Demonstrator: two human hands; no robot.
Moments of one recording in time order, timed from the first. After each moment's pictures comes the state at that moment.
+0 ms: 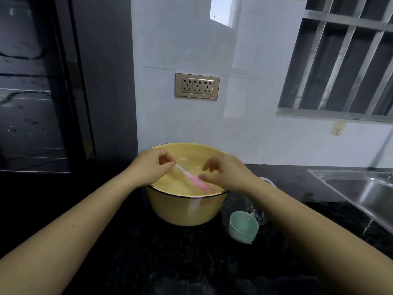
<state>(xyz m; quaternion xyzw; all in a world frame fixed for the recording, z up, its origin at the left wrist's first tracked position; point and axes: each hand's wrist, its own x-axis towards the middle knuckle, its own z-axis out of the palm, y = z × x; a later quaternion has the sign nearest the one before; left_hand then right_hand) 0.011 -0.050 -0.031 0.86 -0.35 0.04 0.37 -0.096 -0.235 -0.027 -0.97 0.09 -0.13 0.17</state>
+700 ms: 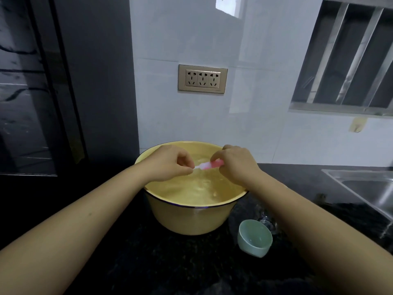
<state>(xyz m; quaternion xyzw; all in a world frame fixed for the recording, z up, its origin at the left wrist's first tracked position) 0.033 -0.083 -0.029 0.85 -0.43 -0.03 0.31 -0.045 -0.268 -0.038 -0.98 0.09 -0.18 -0.04</state>
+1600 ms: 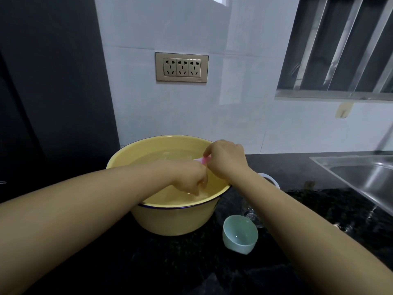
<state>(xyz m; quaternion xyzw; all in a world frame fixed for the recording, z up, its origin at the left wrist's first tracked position) 0.015 -0.174 -0.046 0.80 -0.58 -0.10 -0.12 -0.042 -0.281 -0.049 -0.97 0.19 -0.17 0.02</state>
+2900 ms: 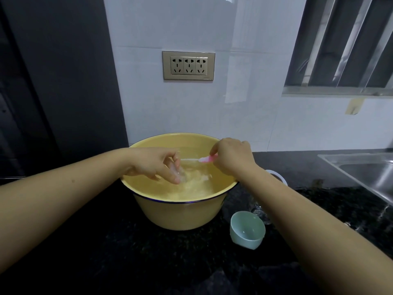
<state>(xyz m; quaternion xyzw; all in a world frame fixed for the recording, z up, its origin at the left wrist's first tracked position) 0.055 -0.092 -0.032 0.82 -0.39 -0.31 0.28 -0.035 -0.289 -0.056 -0.97 0.17 -0.19 0.00</state>
